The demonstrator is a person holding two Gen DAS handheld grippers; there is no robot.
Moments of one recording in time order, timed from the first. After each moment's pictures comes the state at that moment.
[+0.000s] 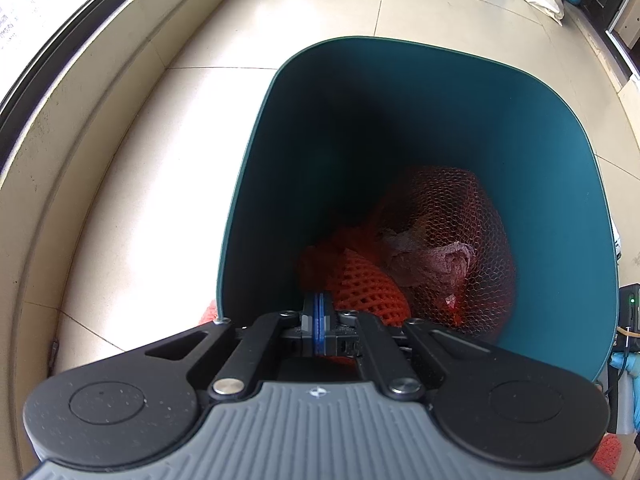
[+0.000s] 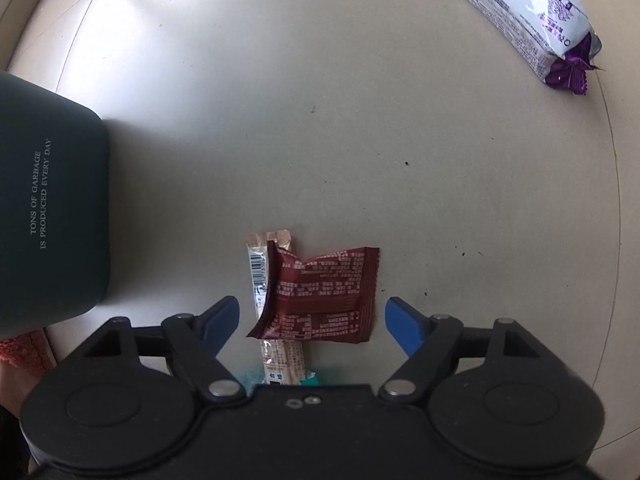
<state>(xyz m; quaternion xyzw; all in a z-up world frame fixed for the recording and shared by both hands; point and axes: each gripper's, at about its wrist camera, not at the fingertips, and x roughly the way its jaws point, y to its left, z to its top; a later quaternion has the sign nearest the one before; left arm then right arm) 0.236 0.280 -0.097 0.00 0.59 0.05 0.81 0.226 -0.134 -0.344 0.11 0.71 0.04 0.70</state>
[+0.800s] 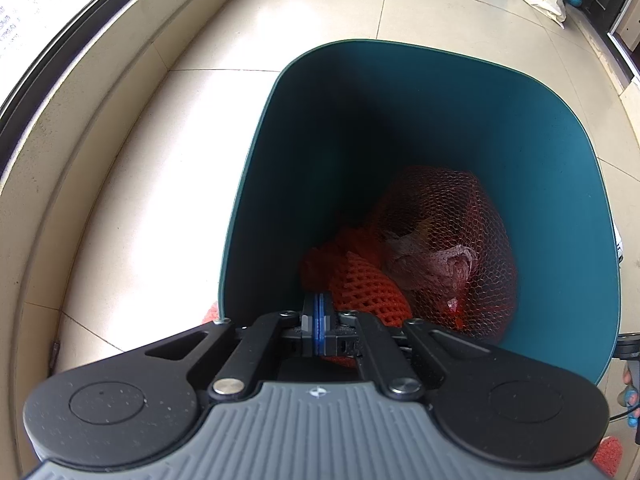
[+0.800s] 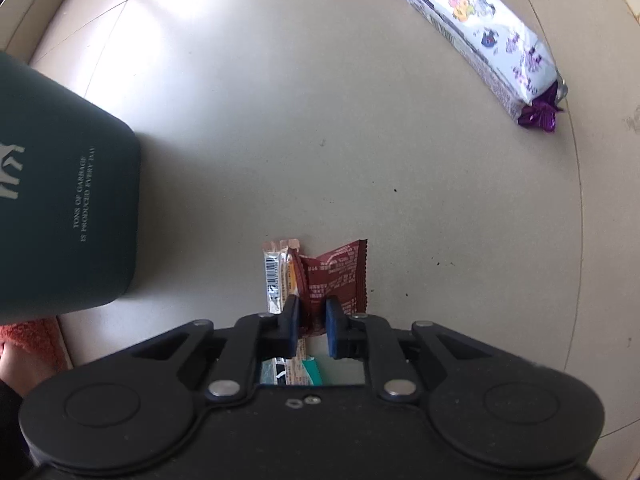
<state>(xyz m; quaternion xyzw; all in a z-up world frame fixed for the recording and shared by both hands) 0.234 0.281 -0.097 -0.01 0.58 0.05 0.81 0.212 -0.138 -0.284 0.07 0.68 0.06 0.73</state>
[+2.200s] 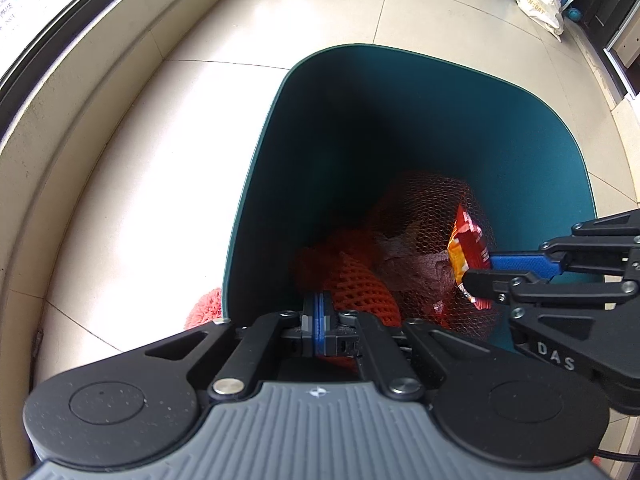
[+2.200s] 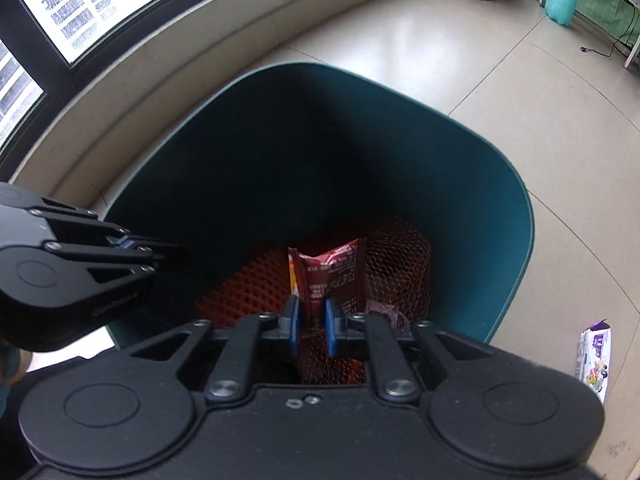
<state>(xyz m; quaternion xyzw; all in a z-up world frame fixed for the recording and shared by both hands) 0.234 0.304 -0.094 -0.04 0.59 0.03 0.81 0.246 0.126 -0.108 -0.14 0.55 0.31 0.76</state>
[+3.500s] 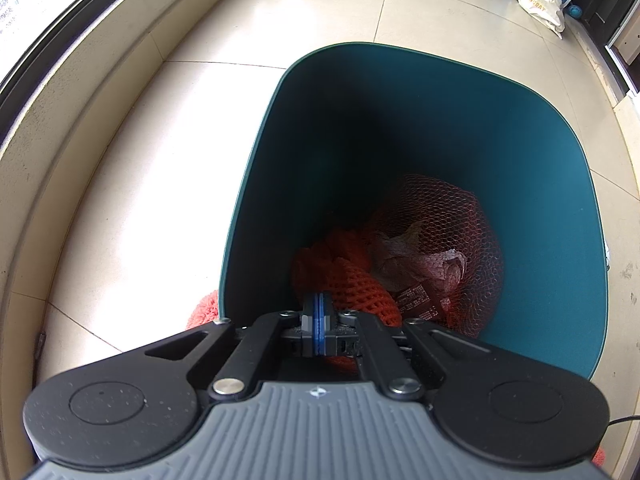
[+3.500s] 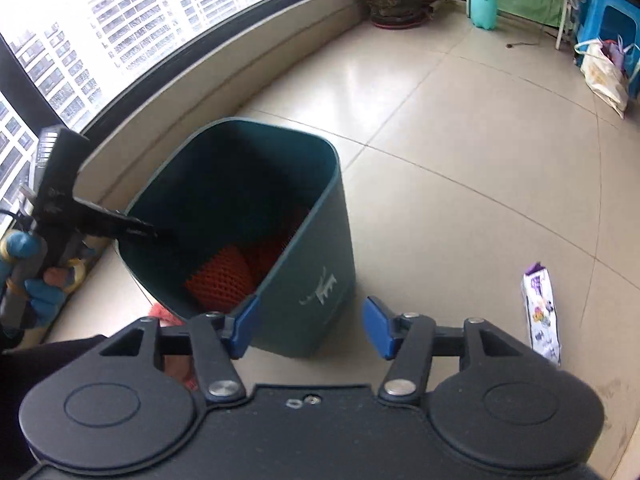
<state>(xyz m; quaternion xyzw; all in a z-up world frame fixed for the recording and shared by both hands) 0.234 0.300 -0.094 -0.03 0.59 0.04 0.81 0.196 -0.031 -0.041 -0.05 0.51 0.28 0.81</state>
